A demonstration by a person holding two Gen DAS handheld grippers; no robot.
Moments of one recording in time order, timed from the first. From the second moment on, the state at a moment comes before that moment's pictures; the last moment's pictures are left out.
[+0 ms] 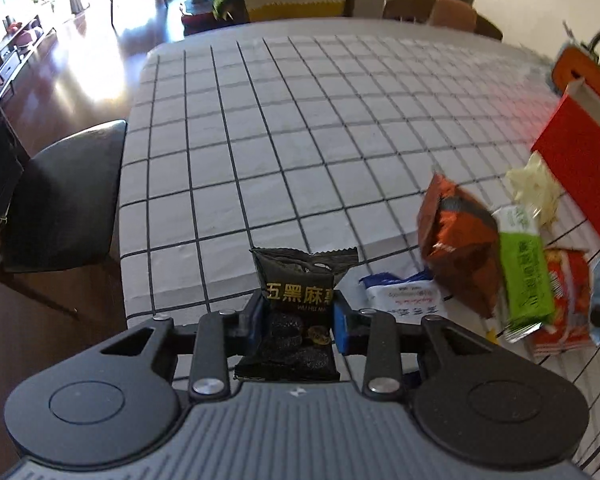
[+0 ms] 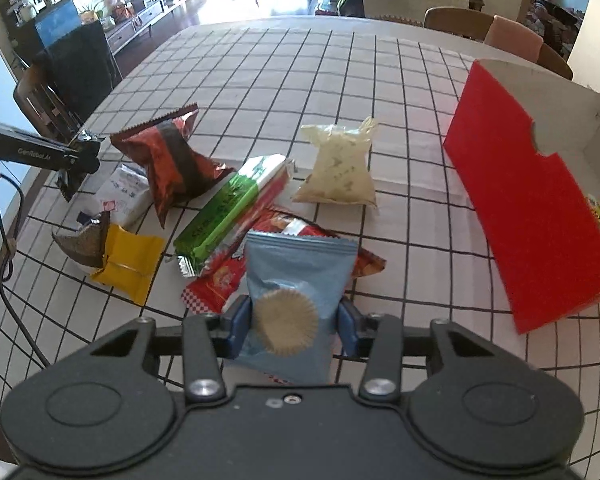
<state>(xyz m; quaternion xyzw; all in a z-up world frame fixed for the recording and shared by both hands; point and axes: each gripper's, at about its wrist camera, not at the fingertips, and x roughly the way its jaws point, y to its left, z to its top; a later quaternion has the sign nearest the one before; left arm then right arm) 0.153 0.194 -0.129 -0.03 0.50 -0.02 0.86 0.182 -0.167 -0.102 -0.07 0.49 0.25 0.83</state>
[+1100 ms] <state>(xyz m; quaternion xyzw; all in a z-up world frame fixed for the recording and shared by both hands) 0.191 -0.032 0.004 -0.06 0.42 -0.04 0.90 0.272 -0.346 -0.011 -0.03 0.41 0.27 0.87</state>
